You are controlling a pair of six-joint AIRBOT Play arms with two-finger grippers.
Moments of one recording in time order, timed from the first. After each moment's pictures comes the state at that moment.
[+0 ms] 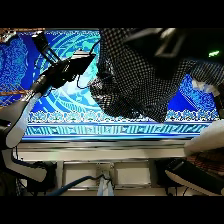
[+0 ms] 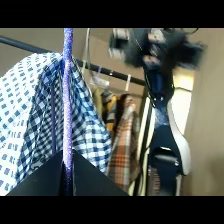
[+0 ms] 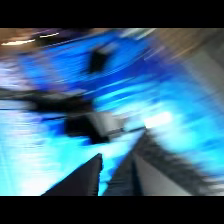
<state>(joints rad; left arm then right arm) -0.20 -1.68 1.31 -0.60 -1.74 0.11 0.49 -1.09 2.04 -1.16 1.30 1.06</state>
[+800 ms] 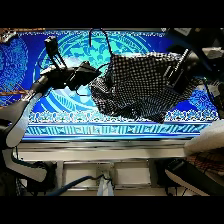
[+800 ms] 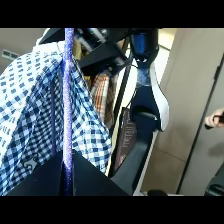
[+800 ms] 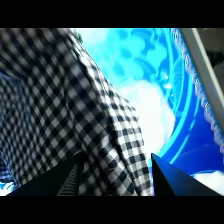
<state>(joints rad) -0.22 -1.68 1.32 -0.39 -1.77 0.04 0.44 -1.00 1.73 -1.53 1.45 0.77</state>
